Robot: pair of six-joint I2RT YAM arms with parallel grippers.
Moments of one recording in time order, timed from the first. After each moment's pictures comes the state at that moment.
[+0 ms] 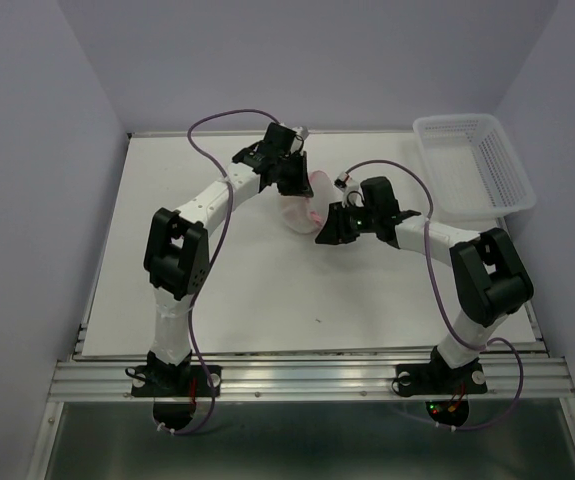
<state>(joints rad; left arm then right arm) -0.54 2.03 1.80 -0.57 0.26 -0.47 0.41 1.71 1.00 0.02 -0.62 0.28</state>
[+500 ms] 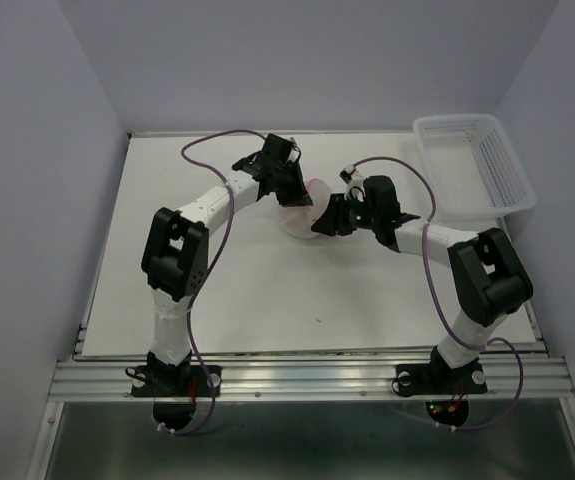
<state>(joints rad) -0.54 2.02 1.68 -0.51 0.25 -0.72 0.41 1.72 0.96 0.25 -0.57 0.43</state>
